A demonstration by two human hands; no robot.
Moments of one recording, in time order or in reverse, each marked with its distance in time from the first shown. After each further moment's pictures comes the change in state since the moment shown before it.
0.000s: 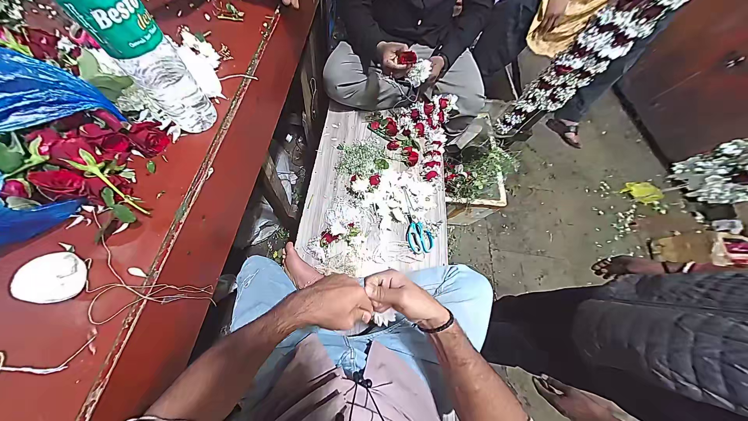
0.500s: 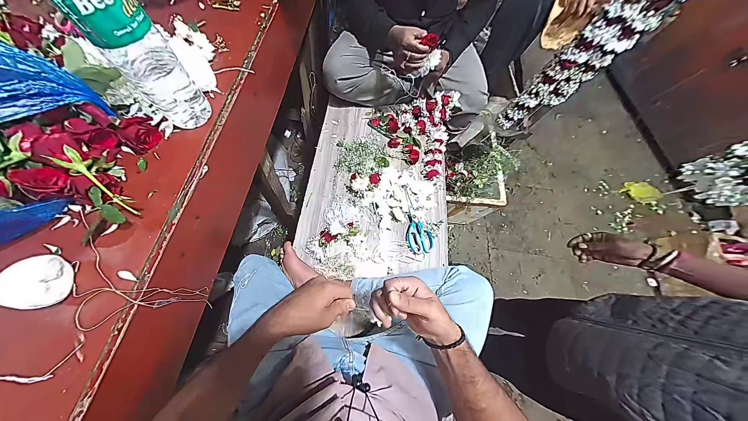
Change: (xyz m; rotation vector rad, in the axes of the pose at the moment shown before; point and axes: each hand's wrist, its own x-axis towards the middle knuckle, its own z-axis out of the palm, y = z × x) left_hand -0.033 -0.017 0.020 -0.290 0.270 -0.187; right_hand -0.015 0.002 0.005 0.159 -0.006 -0.308
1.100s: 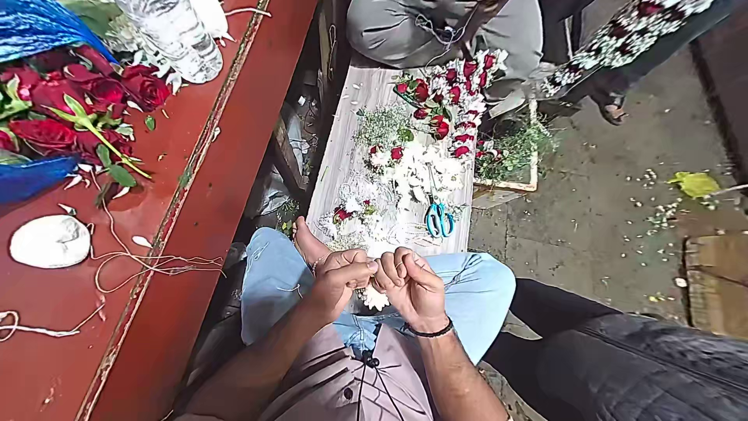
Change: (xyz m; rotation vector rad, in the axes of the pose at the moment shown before) left_hand 0.016 0.009 0.047 -1.373 0.532 0.112; right_hand 0.022 0.036 0.027 0.497 0.269 -0.148
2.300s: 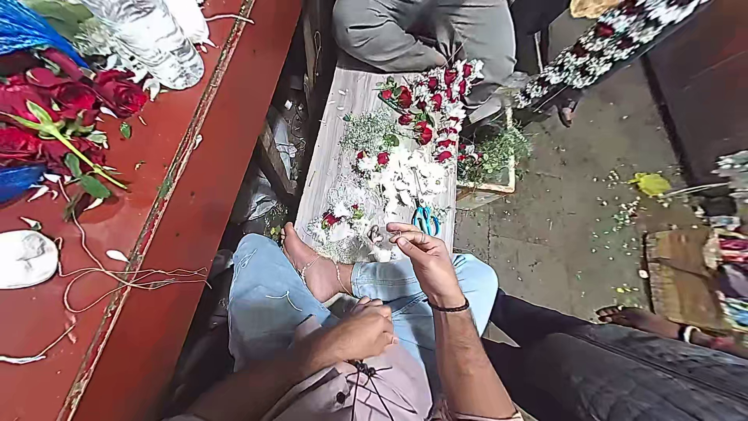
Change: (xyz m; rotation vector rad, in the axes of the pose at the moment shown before) left_hand -0.013 -0.088 0.004 1.396 -0.713 -0.148; right_hand 0.017 -0.063 -0.052 -0.976 0.306 -0.052
